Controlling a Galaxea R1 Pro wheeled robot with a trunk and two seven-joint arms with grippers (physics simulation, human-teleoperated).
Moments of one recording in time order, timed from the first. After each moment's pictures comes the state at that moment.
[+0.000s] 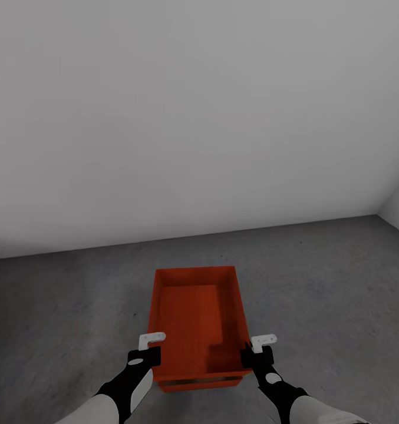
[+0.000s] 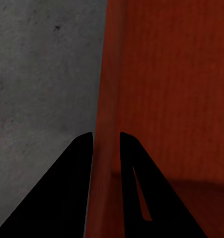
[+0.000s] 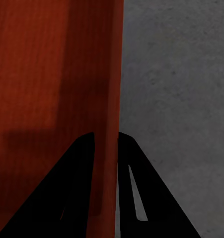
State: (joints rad) left arm -0.60 -0.14 -0.04 -0.28 0.11 0.02 0.27; right arm -0.65 0.09 0.10 -0.06 0.06 -0.36 -0.13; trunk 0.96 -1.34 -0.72
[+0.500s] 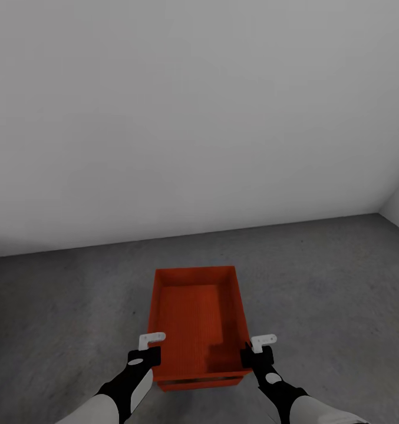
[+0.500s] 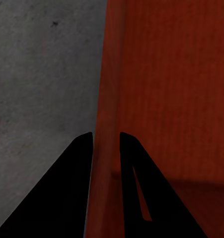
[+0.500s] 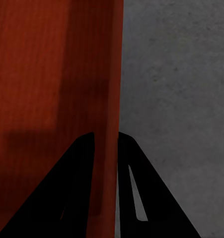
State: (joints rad) left arm -0.60 -0.14 -0.04 -0.28 0.11 0.02 0.27; right arm -0.65 0.09 0.10 -0.06 0.06 -0.37 -0.14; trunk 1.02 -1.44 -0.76
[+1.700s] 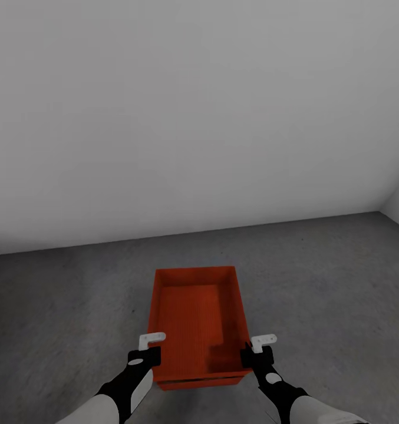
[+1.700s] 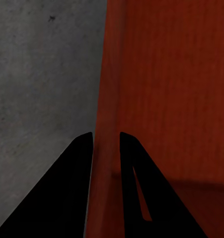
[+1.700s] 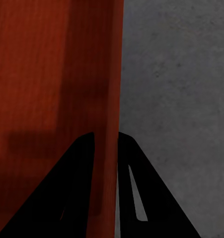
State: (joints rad) left arm -0.60 -0.14 -0.04 -0.28 0.11 0.02 0.27; right arm -0.65 0.09 0.10 -0.06 0.06 -0.36 -0.13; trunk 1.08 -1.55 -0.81
